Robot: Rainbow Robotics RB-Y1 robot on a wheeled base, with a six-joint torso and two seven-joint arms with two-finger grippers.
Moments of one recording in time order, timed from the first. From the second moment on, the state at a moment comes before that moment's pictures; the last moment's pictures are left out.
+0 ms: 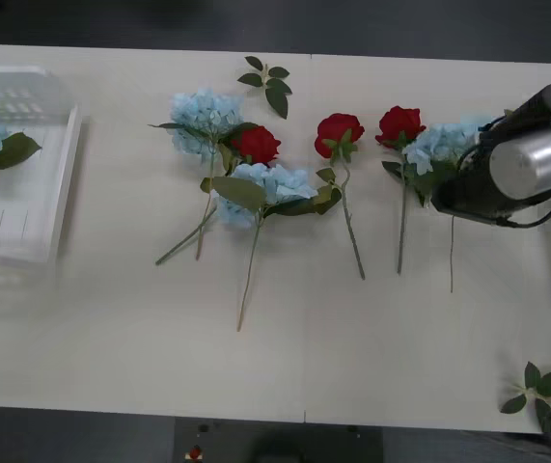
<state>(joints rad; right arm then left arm) -0.63 -0.72 0.39 -1.34 -0.73 1.22 0.97 -0.42 0.98 0.28 -1.31 1.56 1.34 -1.67</state>
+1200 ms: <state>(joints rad) -0.62 -1.17 0.73 -2.13 -1.48 0.23 1.33 -0.42 0.87 -0.15 -1.50 1.74 0.87 -1.77</state>
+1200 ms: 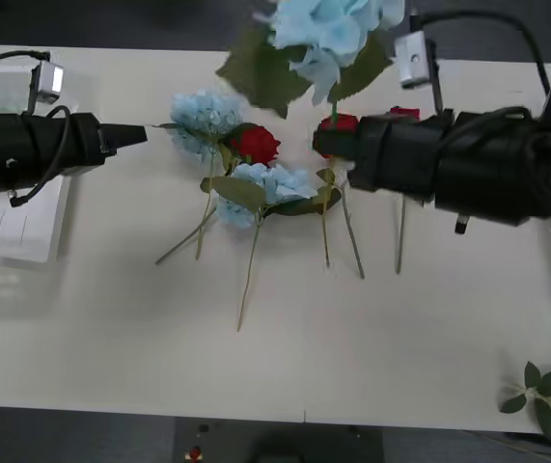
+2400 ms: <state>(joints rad) -0.98 -0.93 0.97 -1.87 -1.46 0.19 1.33 -0.50 0.64 -0.13 -1.45 2.12 1.25 -2.37</state>
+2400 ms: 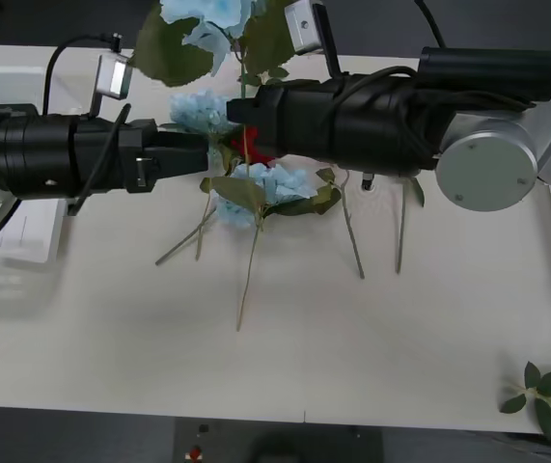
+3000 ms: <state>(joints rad) -0.98 -0.90 0.97 -1.86 -1.46 0.19 1.33 -0.51 0.62 -0.21 -1.45 2.12 1.20 -2.38</state>
